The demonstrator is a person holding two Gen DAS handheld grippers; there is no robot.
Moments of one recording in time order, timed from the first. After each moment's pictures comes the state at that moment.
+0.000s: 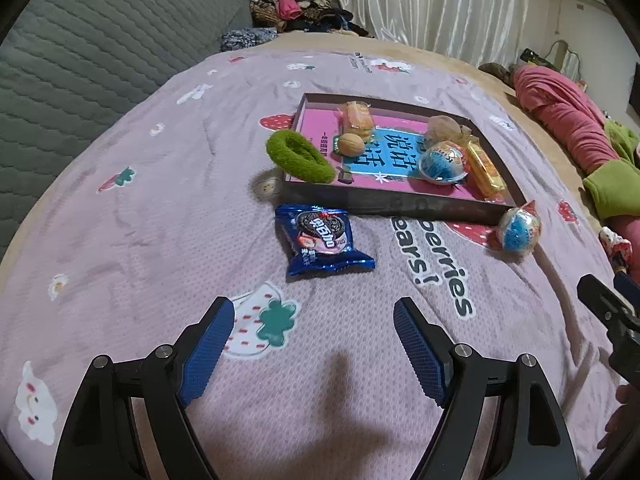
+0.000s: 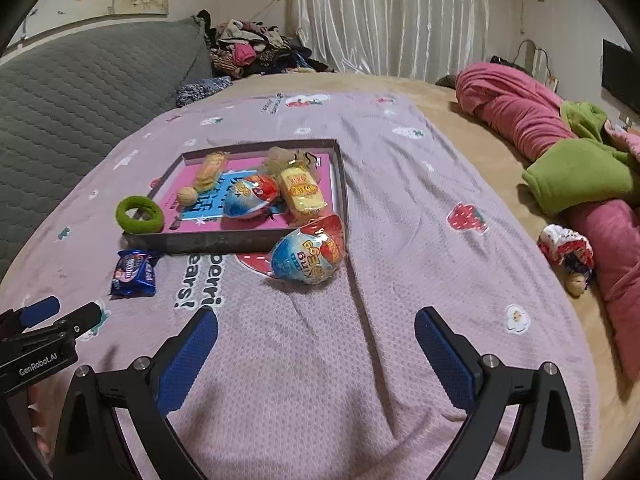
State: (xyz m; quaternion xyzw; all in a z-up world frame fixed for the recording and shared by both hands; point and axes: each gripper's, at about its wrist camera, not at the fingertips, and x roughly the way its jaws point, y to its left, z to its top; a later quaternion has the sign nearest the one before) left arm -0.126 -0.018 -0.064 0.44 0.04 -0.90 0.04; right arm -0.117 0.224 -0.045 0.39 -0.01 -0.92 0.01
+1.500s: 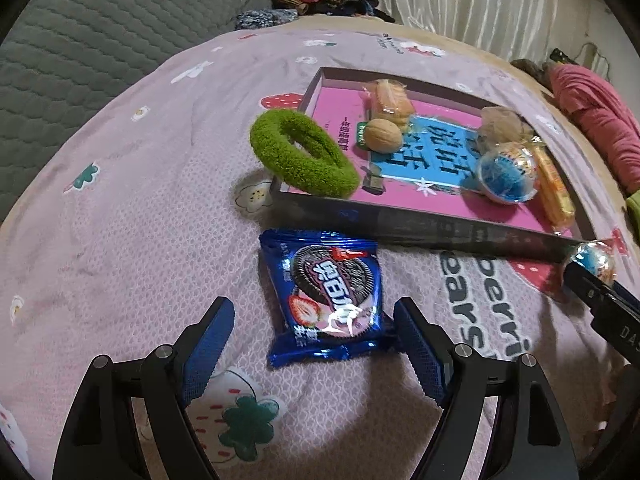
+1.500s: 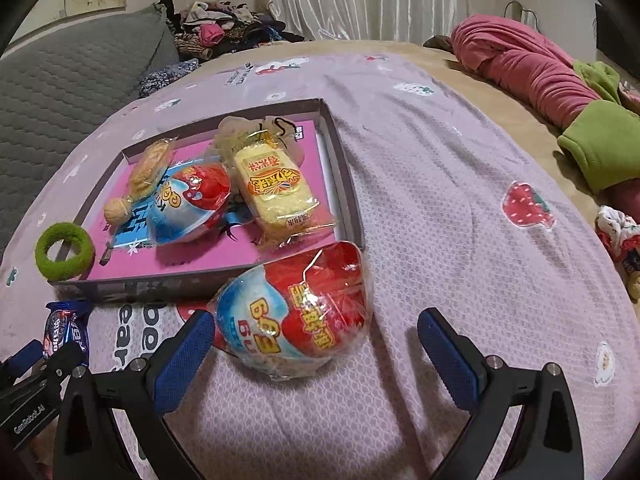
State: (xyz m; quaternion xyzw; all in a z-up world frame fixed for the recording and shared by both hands) left arm -0.211 -0.019 -0.118 0.46 0.05 -0.88 0.08; right arm -0.233 0.229 -0.116 0.44 -0.05 -0.90 -0.01
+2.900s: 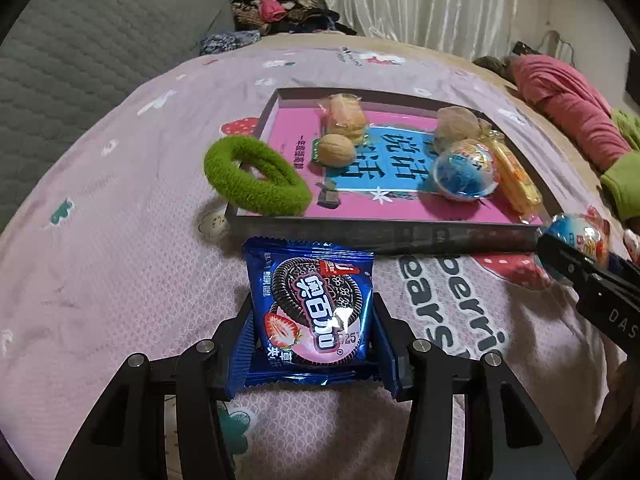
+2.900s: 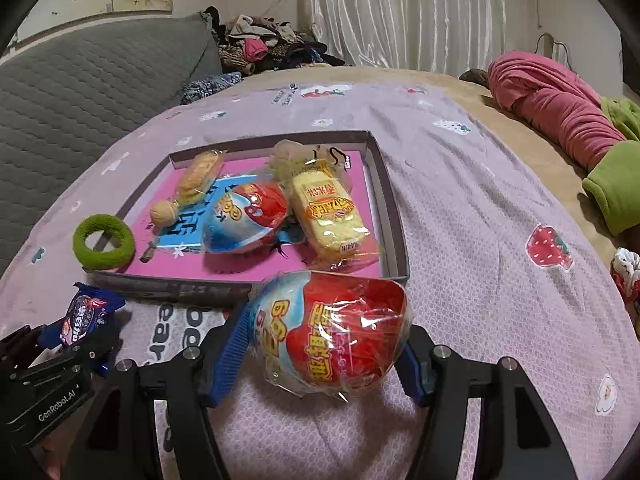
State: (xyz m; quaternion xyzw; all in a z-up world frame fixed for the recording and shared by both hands) left arm -0.208 -0.002 -0.113 0.43 0.01 -0.90 0.02; right arm -0.220 0.213 -0.099 0.39 -0.02 -0.92 0.05
